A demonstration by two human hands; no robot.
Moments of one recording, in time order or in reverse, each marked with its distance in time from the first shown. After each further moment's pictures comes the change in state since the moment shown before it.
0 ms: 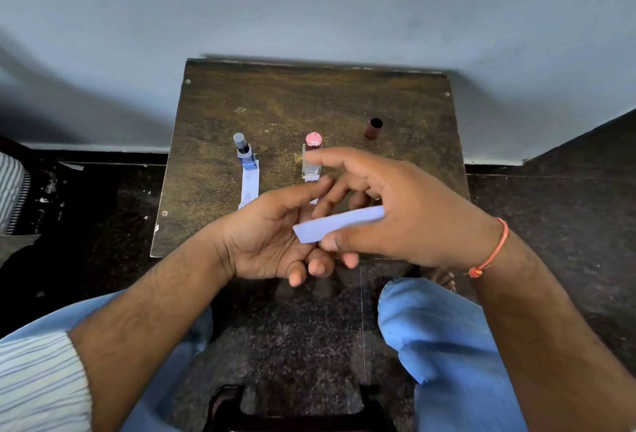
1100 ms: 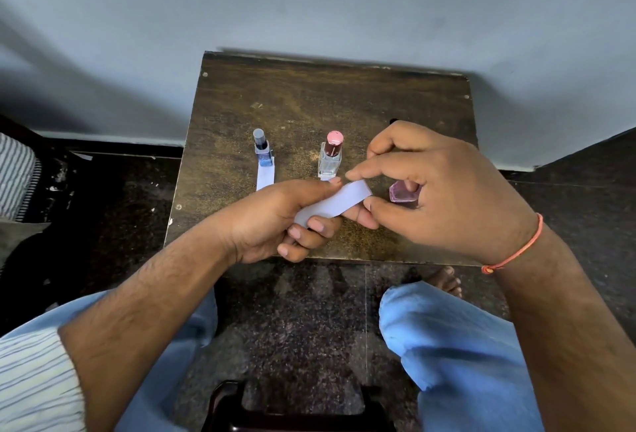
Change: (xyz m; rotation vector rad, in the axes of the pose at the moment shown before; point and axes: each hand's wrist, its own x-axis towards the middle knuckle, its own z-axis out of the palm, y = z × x) left_hand -0.013 0.008 -0.011 0.278 0.195 0.026; right_hand 0.005 0.013 -0.011 -0.483 0.298 -0.205
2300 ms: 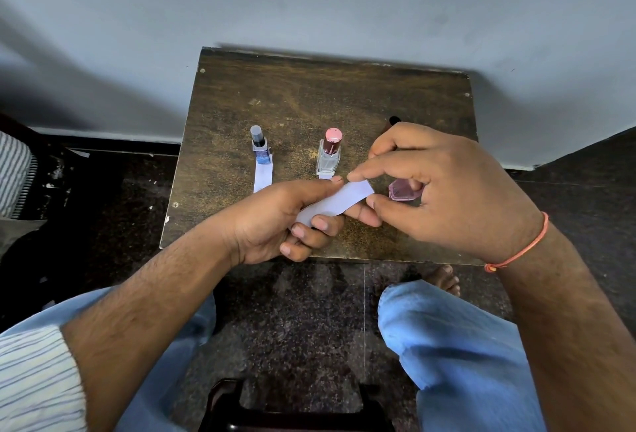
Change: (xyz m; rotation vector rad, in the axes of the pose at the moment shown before) left_hand 0.006 -0.001 0.004 -0.069 0.007 -0.040; right_hand 0.001 0.009 0.000 -0.039 0.000 -0.048
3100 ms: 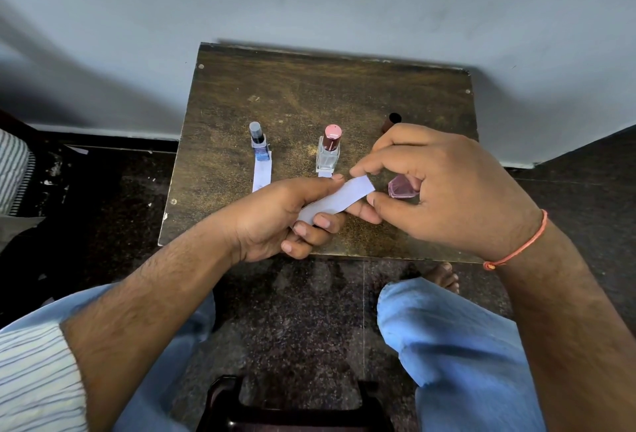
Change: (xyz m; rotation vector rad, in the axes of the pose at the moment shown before) left_hand 0.001 0.000 0.005 -0.004 0.026 0.002; right_hand 0.001 -0.006 -0.001 0.007 -0.022 0.054
